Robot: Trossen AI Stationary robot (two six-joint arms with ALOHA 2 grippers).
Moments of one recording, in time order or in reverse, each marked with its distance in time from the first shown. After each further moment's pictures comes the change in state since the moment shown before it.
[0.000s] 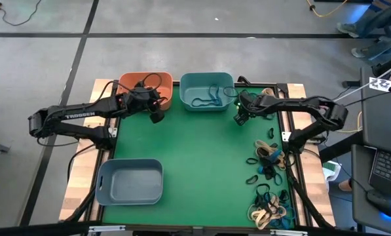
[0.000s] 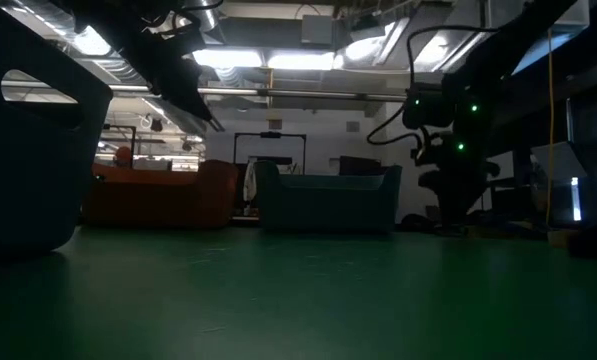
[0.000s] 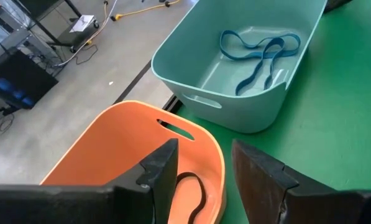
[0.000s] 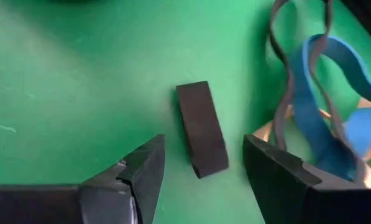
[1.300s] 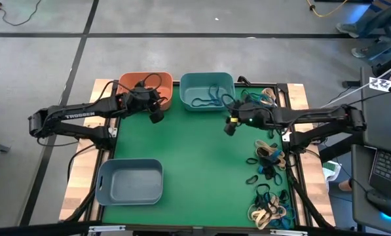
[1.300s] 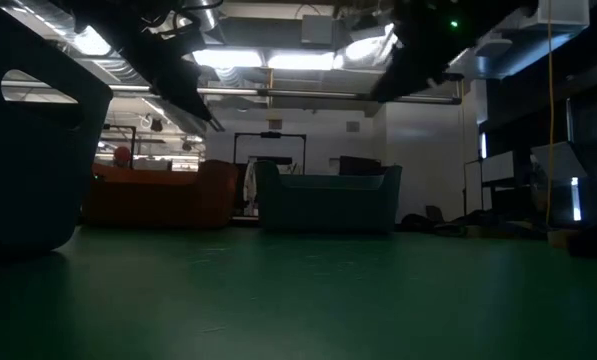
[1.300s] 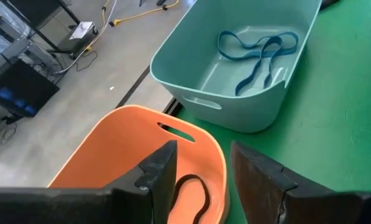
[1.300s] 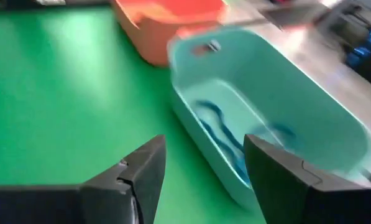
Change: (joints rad) left arm 0.000 0.000 0.000 0.000 0.000 0.042; right arm 0.461 -0.280 0.154 0.215 0.148 -0.173
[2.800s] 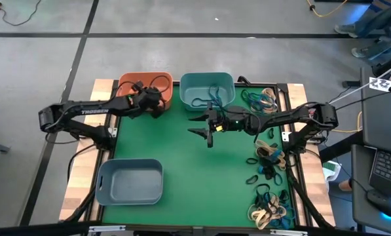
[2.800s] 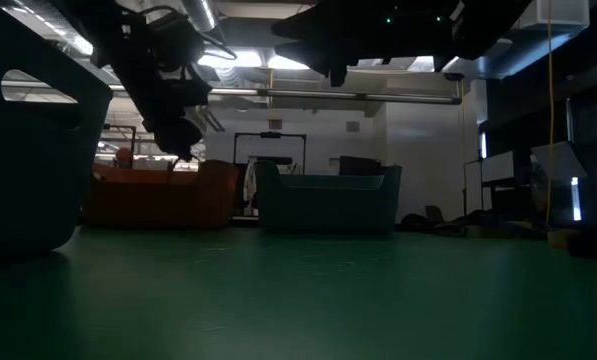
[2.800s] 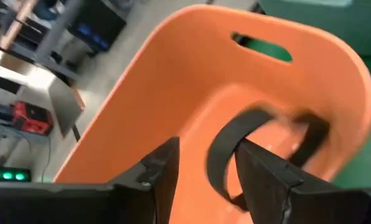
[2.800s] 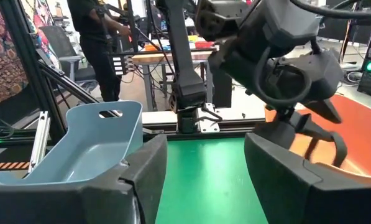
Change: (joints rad) left arm 0.075 0.189 -0.036 -0.026 -0.269 -0.042; right arm 0.000 0.387 0.000 0.985 -0.574 -0.060
